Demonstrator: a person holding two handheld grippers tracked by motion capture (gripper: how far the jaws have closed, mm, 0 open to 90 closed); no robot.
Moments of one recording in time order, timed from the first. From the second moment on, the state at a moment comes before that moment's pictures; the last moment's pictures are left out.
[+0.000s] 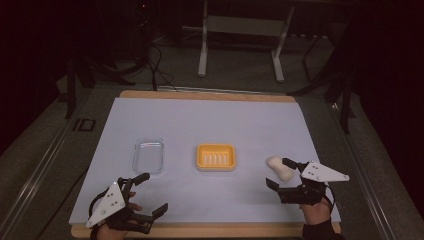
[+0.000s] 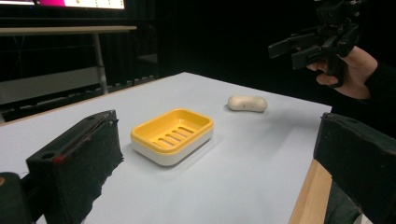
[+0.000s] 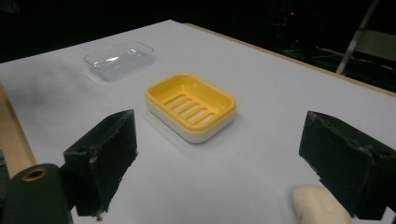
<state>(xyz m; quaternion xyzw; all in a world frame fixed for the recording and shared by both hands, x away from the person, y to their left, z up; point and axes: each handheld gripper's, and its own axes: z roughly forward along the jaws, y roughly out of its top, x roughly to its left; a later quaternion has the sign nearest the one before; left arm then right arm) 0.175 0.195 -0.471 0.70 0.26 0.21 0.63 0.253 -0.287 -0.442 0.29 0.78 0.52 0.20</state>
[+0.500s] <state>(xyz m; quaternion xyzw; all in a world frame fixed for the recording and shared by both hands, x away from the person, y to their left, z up) 0.175 0.193 -0.472 0.71 0.25 0.21 0.62 0.260 -0.282 -0.446 0.26 0.79 0.54 0.16</state>
